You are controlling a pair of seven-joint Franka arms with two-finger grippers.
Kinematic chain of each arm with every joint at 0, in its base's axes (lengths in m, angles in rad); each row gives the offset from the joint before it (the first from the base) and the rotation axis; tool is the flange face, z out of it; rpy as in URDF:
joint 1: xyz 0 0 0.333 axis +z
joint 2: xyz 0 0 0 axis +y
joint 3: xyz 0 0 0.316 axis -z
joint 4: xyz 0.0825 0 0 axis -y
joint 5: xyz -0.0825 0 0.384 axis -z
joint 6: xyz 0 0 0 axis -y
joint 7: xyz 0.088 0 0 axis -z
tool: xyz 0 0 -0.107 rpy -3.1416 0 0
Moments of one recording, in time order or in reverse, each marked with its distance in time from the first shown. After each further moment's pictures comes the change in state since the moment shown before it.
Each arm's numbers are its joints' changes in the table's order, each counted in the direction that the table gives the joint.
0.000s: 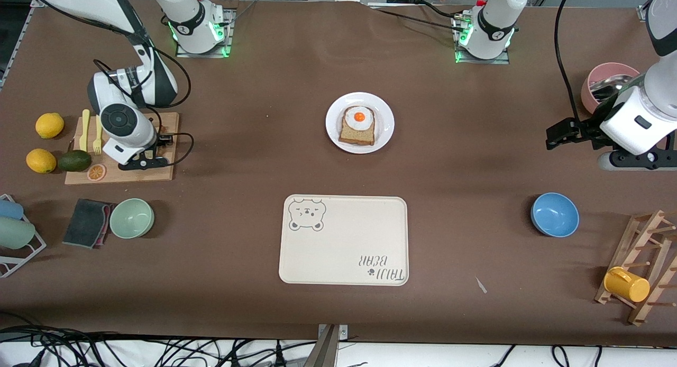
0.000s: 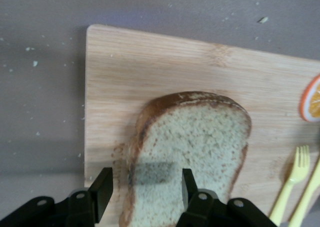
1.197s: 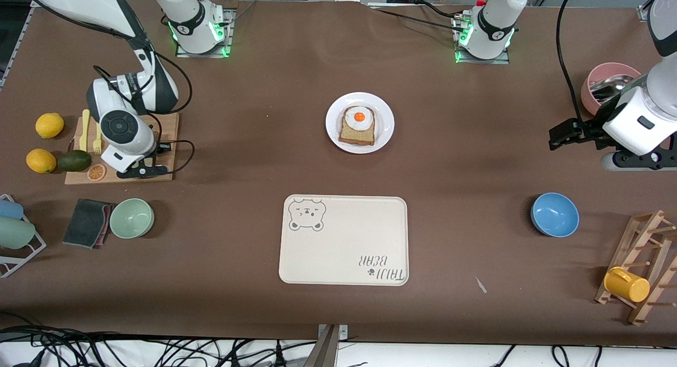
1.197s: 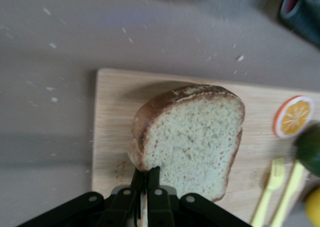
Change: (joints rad) left arm -0.007 0.000 -0.015 0.000 -0.010 0.000 0.000; right arm 0.014 0.006 -0.050 0.141 0.000 -0.140 0.010
